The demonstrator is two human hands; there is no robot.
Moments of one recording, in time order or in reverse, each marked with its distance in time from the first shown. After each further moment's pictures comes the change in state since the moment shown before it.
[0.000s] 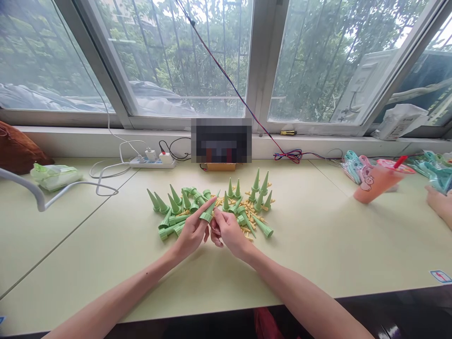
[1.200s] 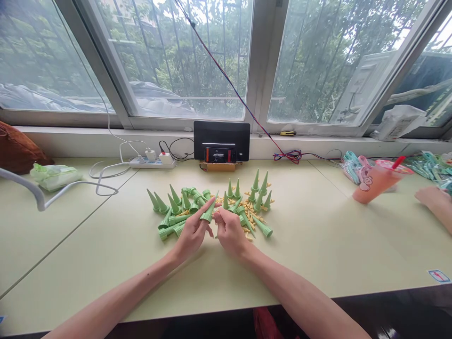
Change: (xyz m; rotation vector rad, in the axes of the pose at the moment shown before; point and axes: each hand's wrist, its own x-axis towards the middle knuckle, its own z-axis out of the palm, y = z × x) left_hand -0.002 0.004 0.003 0.072 0.037 -0.017; right_hand 0.002 0.010 -0.012 -0.775 0.223 -0.455
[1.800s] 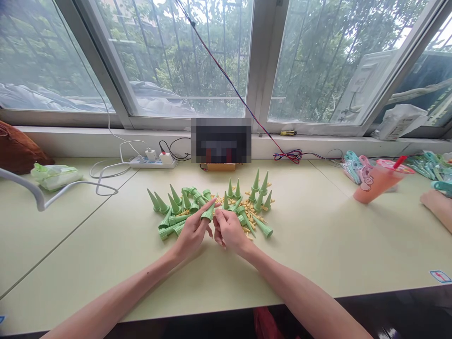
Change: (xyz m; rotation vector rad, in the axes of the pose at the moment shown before) left_hand 0.001 -0.005 -0.003 0.049 -0.022 0.012; right_hand 0.003 -0.010 0.000 0.578 -0.176 0.408
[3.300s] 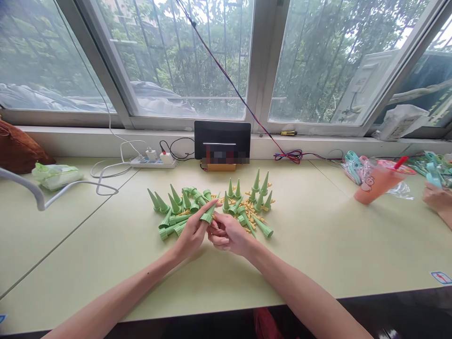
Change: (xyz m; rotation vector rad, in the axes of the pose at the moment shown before) left_hand 0.000 0.009 0.001 -0.029 -0.034 0.088; right_hand 0.002 -0.011 -0.009 0.475 -0.275 0.452
